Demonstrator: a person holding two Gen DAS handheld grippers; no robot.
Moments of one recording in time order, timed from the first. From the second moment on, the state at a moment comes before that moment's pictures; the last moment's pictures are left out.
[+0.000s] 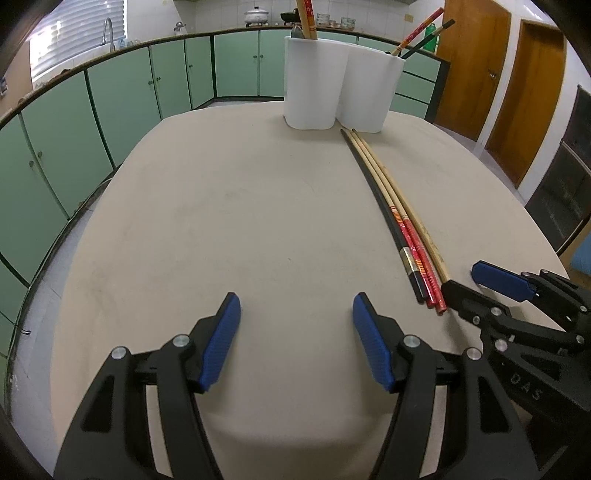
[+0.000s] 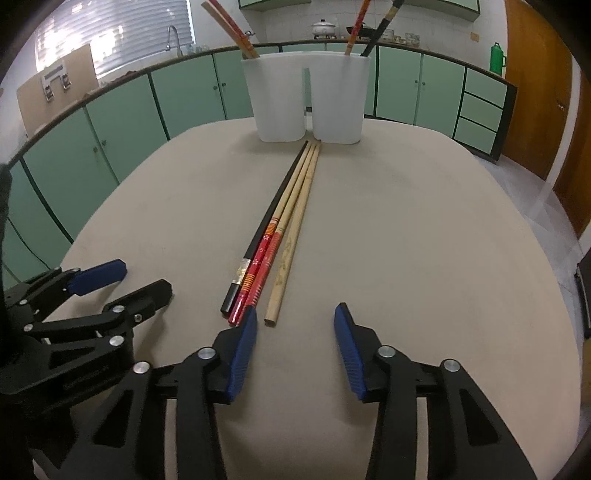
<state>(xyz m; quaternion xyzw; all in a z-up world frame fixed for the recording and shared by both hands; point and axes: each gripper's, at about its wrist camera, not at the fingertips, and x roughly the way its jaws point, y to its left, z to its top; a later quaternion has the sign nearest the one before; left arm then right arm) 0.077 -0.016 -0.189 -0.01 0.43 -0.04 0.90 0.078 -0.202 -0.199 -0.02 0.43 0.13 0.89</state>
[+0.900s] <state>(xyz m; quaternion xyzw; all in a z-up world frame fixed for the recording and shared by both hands) 0.079 -0.033 -0.187 0.00 0.43 -0.06 0.90 0.081 -0.238 -0.201 0.03 0.43 0.12 0.90</state>
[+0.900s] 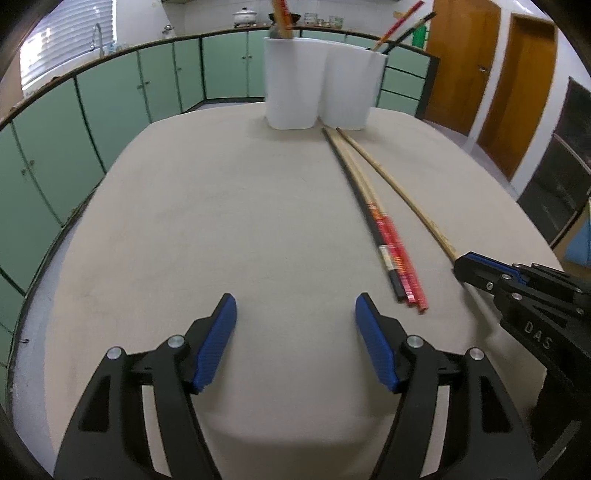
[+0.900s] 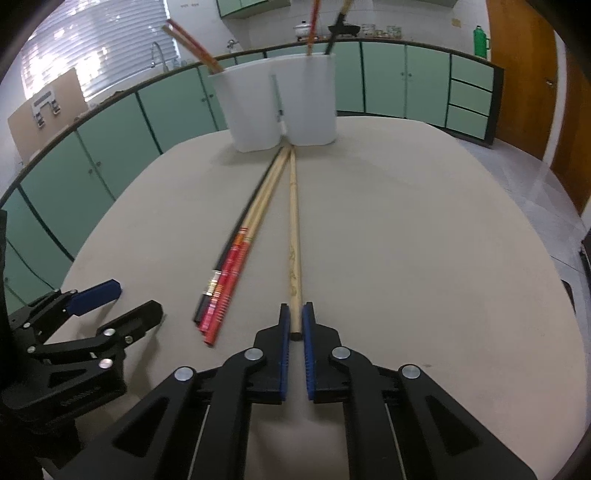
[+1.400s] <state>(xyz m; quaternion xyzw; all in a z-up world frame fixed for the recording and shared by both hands) 0.089 -0.062 -0.184 0.00 0.42 -0.08 0.90 0.080 -0.256 -0.203 0.04 0.43 0.11 0.90</state>
